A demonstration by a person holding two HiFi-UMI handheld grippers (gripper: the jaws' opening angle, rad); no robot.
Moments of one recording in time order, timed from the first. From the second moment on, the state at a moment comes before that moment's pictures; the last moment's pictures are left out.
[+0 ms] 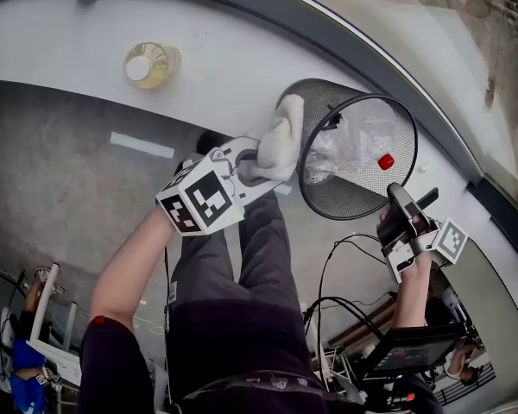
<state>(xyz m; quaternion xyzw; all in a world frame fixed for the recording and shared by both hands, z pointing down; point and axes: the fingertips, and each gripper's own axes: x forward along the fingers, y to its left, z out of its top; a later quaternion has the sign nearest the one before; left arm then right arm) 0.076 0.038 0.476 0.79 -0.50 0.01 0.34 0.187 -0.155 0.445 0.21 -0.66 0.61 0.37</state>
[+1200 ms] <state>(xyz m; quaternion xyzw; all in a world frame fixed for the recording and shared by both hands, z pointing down) 0.012 -0.006 0.483 0.77 -0.54 -0.01 0.34 0.145 -0.184 0.439 0.11 -0.76 0.43 0.47</state>
